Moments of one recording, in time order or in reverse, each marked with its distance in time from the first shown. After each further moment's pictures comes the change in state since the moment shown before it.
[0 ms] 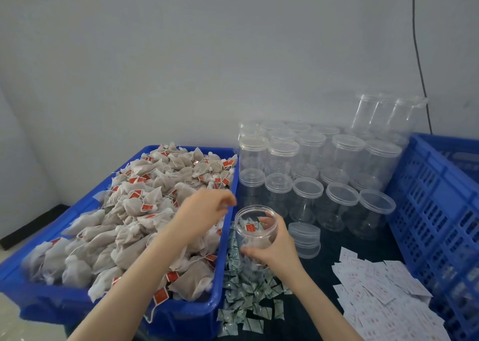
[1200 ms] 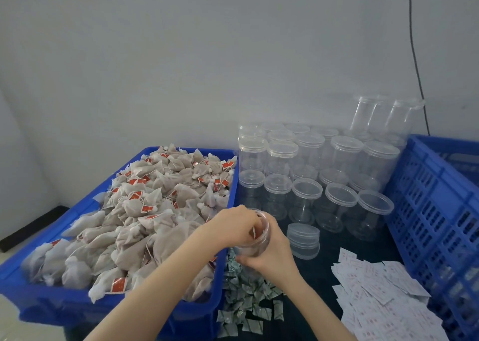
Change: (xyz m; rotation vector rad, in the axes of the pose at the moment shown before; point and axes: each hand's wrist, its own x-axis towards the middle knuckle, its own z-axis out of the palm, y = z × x) left_hand 0.020 0.044 0.032 0.276 -0.329 0.173; right_hand -0.008 -0.007 0.009 -0.073 -0.011 -0.141
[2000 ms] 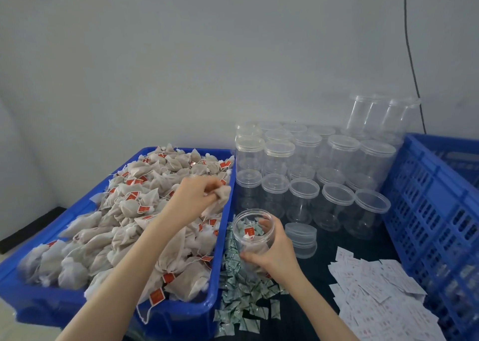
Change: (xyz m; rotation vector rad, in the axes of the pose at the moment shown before) left_hand -0.035 -0.055 -0.028 -0.398 0.493 -0.190; right_hand 0.001 0.018 -0.013 0.051 0.004 0.099
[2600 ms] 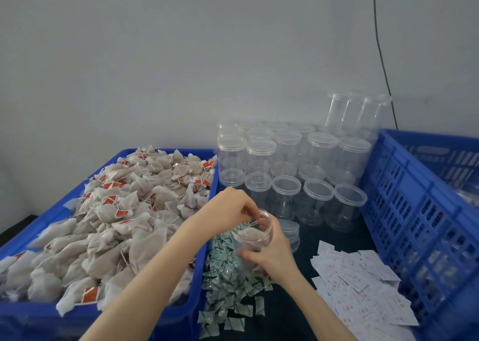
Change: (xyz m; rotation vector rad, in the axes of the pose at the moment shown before) left_hand 0.016 0.069 0.048 0.106 -0.369 0.228; right_hand -0.005 0.006 -0.022 -0.029 0.060 -0.010
